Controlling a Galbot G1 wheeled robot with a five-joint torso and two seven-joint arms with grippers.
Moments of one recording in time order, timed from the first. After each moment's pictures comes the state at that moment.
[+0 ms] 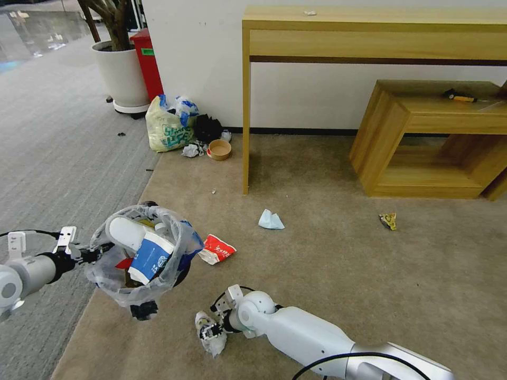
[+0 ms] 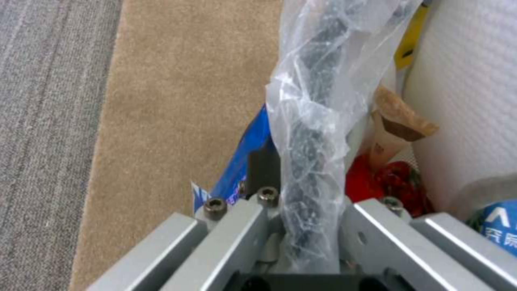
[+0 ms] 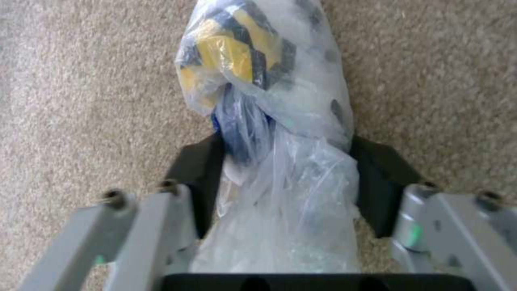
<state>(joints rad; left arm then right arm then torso) 1.41 -0.68 -0.88 -1.81 -0.98 0.74 0.19 -0.60 1.39 -0.67 1.14 1.13 -0.74 0.15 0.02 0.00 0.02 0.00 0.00</state>
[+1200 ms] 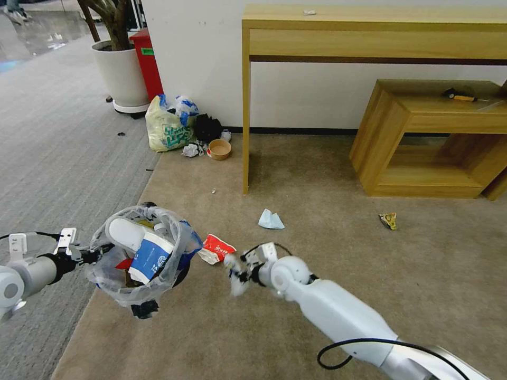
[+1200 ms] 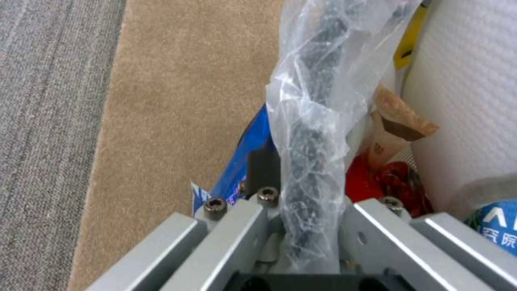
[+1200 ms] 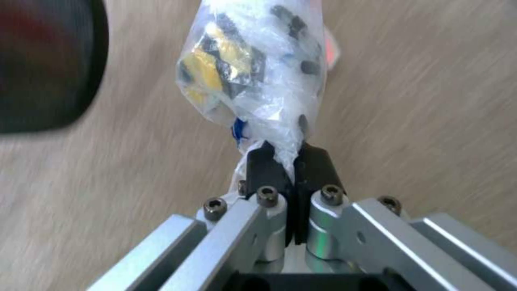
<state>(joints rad) 1.40 -0.71 -0.87 -1.80 -0.97 0.74 0.19 -0.63 1.22 -0.31 1.45 0.97 -0.68 0.23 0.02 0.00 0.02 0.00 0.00</state>
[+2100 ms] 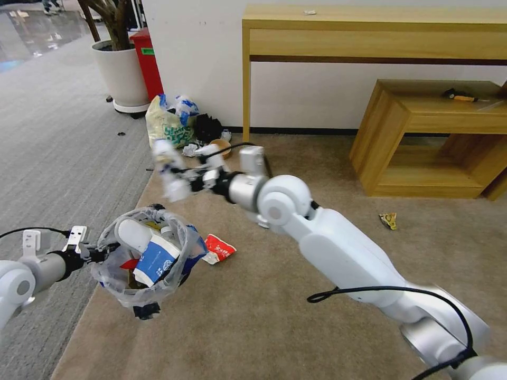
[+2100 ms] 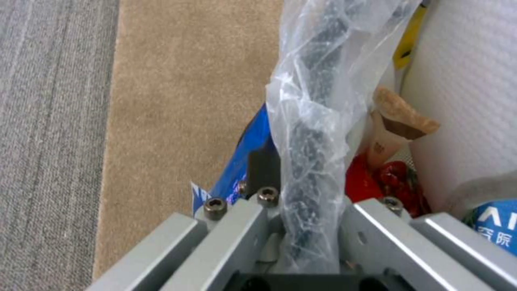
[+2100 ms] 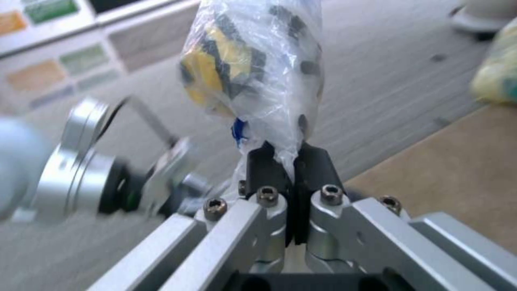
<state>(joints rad) 1.36 -0.65 -0.81 -1.82 -0.91 0.74 0.20 -0.26 1.31 -0.44 1.75 1.08 -0.60 0.05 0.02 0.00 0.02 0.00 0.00</state>
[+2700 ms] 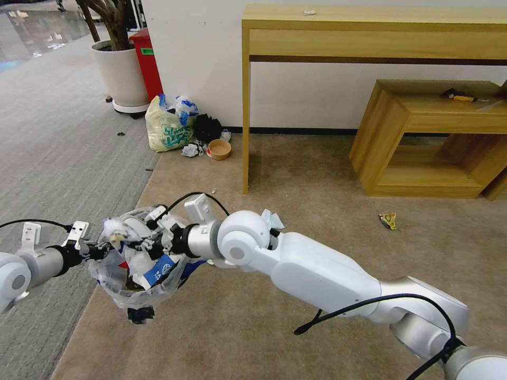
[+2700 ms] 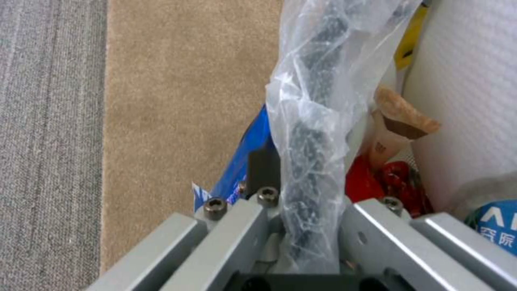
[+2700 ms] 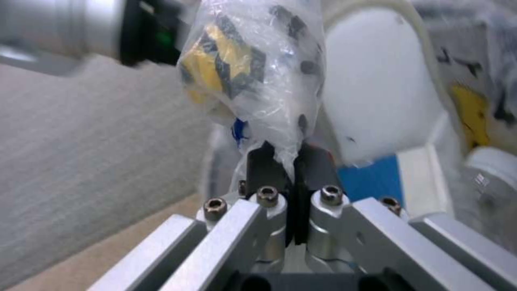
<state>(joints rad) 1.38 -0.60 -0.80 -1.83 -0.92 0.74 0.23 -0.26 1.34 -0.61 1.75 1.19 -0.67 0.12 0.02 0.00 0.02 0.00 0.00</state>
